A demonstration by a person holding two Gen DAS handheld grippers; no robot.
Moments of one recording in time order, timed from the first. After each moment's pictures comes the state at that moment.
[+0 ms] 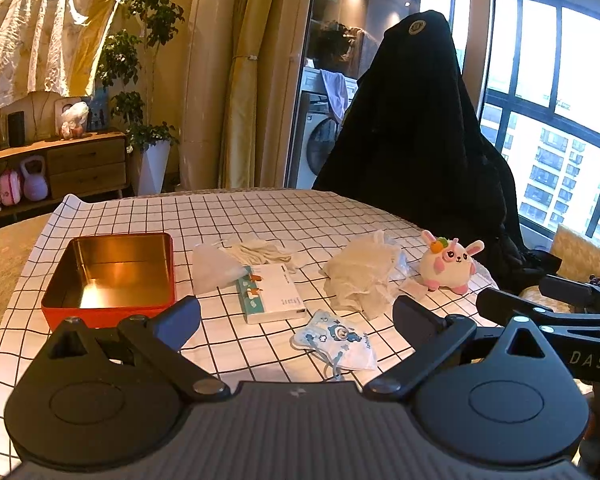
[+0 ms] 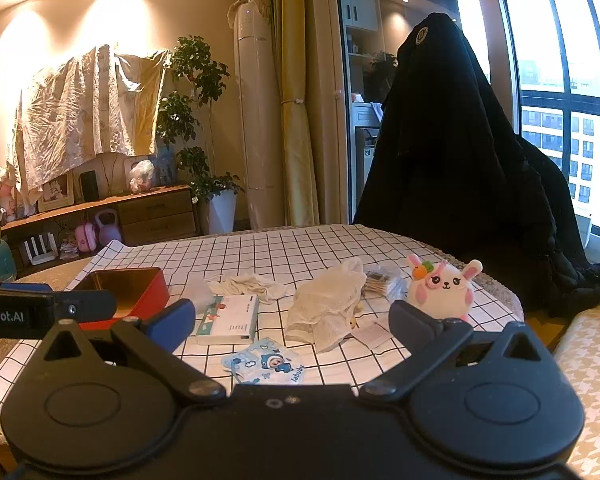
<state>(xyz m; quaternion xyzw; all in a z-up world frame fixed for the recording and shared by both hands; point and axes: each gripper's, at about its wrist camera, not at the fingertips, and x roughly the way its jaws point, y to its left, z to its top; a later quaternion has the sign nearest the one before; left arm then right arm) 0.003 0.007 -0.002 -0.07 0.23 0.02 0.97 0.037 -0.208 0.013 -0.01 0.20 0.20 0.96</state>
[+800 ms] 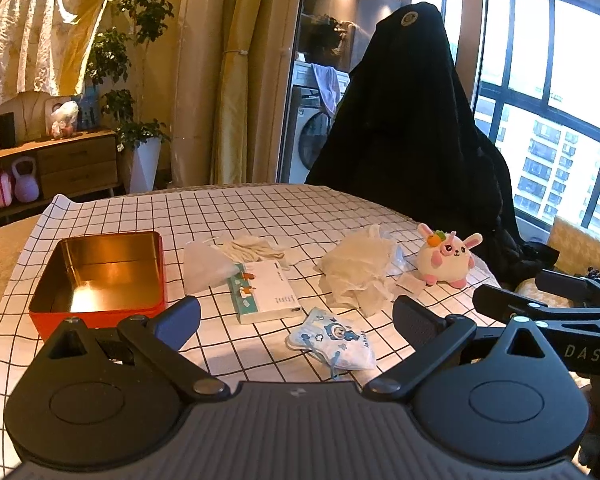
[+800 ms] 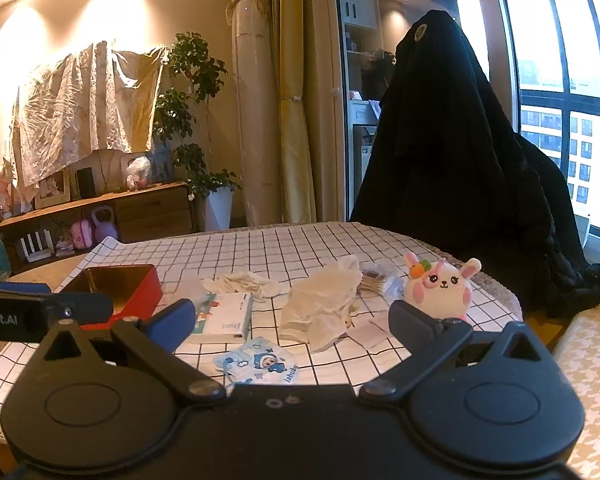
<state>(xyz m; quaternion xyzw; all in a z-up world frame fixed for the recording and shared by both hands) 0.017 0.010 -0.011 -0.06 0.24 0.01 0.97 0.046 -0.211 0.009 -0.02 0.20 0.19 0.96</state>
